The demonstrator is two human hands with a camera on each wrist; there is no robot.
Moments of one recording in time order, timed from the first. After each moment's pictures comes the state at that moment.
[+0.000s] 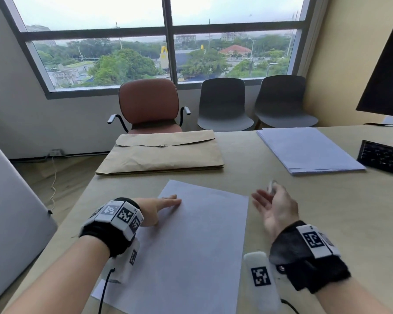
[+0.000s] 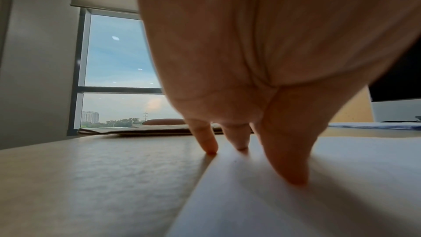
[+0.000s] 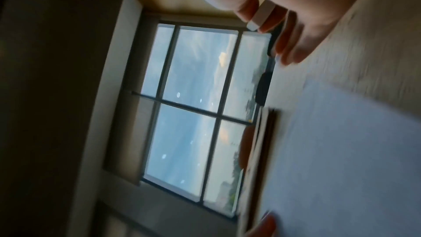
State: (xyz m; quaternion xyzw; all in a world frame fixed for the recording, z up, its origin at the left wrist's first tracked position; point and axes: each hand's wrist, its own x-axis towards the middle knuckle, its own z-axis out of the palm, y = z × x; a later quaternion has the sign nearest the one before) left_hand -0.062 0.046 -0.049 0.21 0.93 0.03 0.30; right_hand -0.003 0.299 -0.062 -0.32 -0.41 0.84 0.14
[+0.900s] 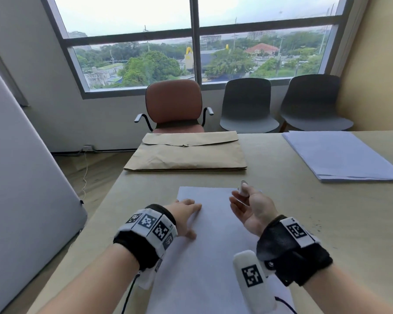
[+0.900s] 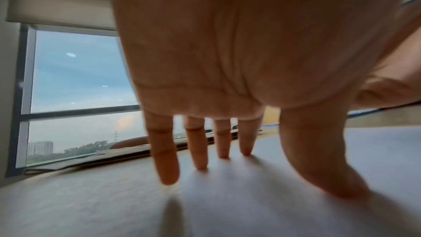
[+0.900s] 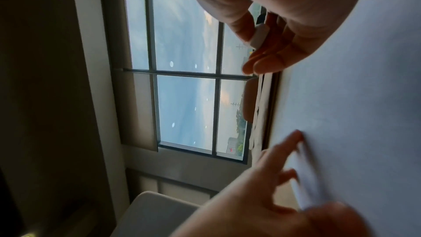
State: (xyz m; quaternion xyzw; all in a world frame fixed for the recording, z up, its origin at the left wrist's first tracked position) left_hand -0.036 0.062 -0.054 0.19 0.95 -0.03 0.25; right_hand -0.017 0.234 -0.051 -0.26 -0.45 0.85 -0.05
